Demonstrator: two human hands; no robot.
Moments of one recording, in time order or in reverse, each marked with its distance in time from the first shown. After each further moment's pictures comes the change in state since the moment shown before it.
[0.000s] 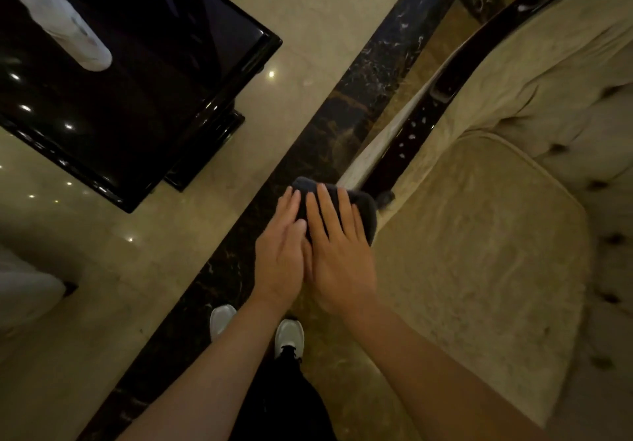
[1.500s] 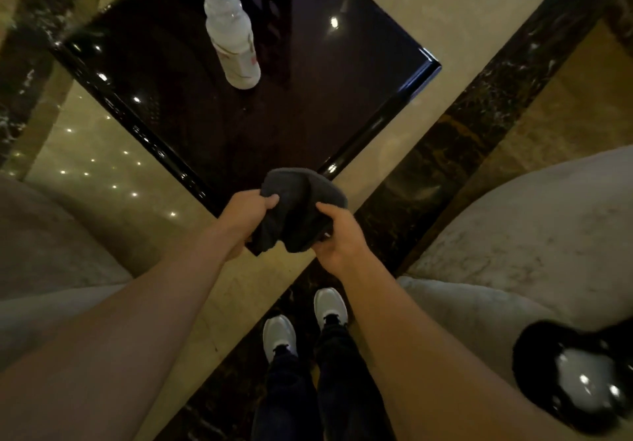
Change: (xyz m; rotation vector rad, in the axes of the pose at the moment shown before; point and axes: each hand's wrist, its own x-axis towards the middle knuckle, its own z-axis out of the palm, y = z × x) left_hand 0.211 -0.097 -0.327 -0.128 0.078 -0.680; right_hand 0.275 -0.220 0.140 1.860 -0.373 1.134
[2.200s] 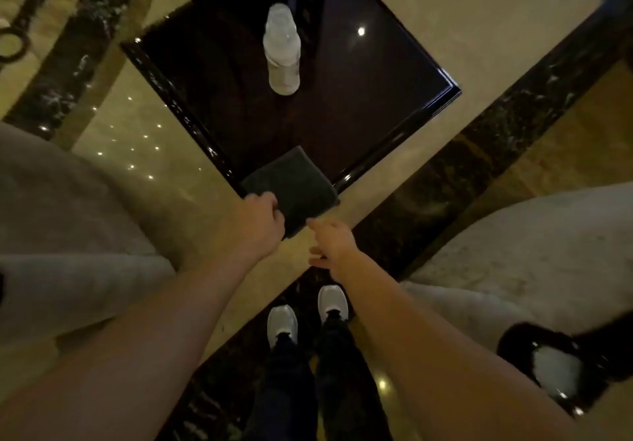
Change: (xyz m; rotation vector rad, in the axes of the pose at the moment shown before) left_hand -0.062 -0.018 -0.029 0.827 0.264 0.339; right_hand -0.055 0.020 0.037 -0.708 0.164 0.054
